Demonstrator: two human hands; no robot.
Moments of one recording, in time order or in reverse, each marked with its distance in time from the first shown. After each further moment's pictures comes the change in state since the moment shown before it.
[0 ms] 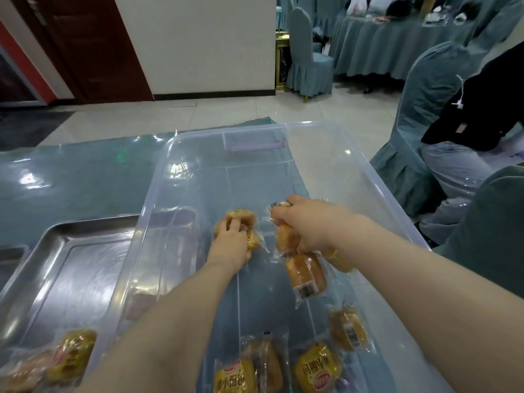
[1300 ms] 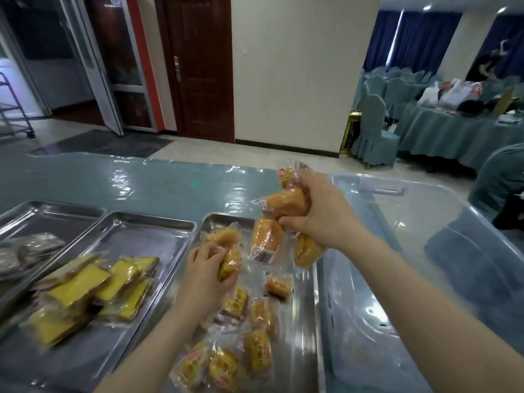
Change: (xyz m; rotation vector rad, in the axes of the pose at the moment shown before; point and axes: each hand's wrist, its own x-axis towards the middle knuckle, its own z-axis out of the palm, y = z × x) left_hand -0.310 -0.236 -0.085 -0.480 0.455 -0.301; right_hand -0.036 -0.301 -0.085 0.537 0.709 -0.244
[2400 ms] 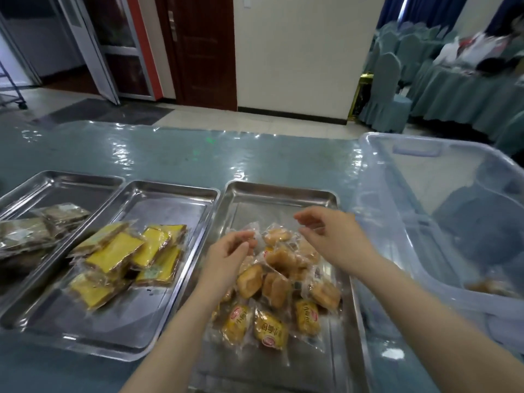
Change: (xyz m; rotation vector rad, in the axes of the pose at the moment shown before) left_hand -0.037 -0.036 -0.030 -0.838 -0.137 -0.296; right_hand -0.060 -0.024 0.099 -0.014 -0.142 0.190
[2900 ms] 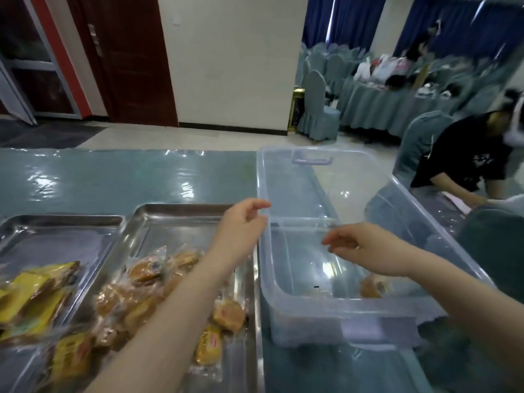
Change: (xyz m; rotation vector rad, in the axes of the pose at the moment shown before) left_hand 0.030 0.121 0.205 0.105 -0.206 0.195; right_hand -0.080 0.153 -0.185 -0.147 -0.262 0.268
